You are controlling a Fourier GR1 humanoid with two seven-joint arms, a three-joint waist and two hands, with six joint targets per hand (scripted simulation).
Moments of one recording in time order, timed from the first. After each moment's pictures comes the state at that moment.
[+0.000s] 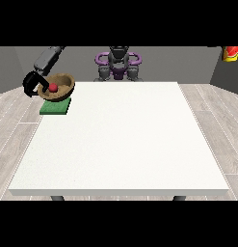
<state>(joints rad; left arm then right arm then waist) -0.54 0.77 0.60 -1.02 0.34 -0.48 -0.04 -0.55 -0.61 -0.34 -0.63 -0.17 -0.01 0.01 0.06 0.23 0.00</state>
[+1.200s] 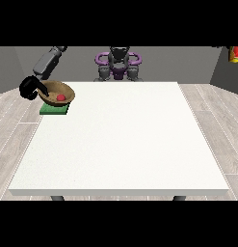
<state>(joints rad) -0.55 0.85 0.61 -0.96 0.39 -0.50 -0.10 -0.64 -0.62 -0.43 -0.54 -0.22 -0.14 -0.04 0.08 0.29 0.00</state>
